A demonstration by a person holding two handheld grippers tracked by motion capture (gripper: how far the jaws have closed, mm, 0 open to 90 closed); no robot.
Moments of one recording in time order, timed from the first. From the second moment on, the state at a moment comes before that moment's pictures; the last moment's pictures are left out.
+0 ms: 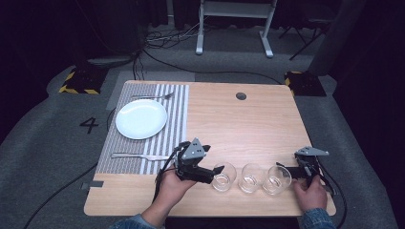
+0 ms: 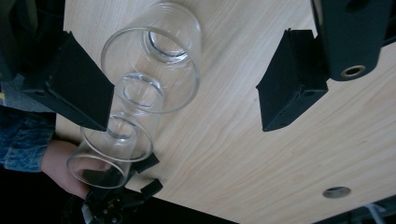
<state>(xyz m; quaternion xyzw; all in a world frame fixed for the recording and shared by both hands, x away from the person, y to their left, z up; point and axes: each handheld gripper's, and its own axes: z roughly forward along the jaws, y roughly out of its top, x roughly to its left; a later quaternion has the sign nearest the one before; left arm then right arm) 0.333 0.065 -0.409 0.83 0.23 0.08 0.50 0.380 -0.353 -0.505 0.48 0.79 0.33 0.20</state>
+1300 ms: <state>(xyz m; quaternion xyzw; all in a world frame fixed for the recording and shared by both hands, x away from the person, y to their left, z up) 0.328 0.019 -0.475 0.87 0.21 0.07 0.45 0.380 -0.353 -0.505 0.48 0.78 0.33 0.21</state>
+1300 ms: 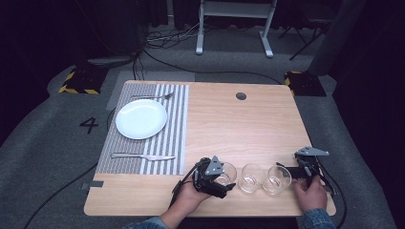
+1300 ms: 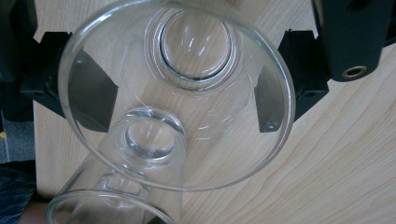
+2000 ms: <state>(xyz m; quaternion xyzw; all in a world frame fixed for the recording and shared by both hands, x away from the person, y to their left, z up) 0.328 0.016 -0.475 0.87 0.20 0.07 0.45 0.380 -0.353 -0.505 0.48 0.78 0.33 0.21</state>
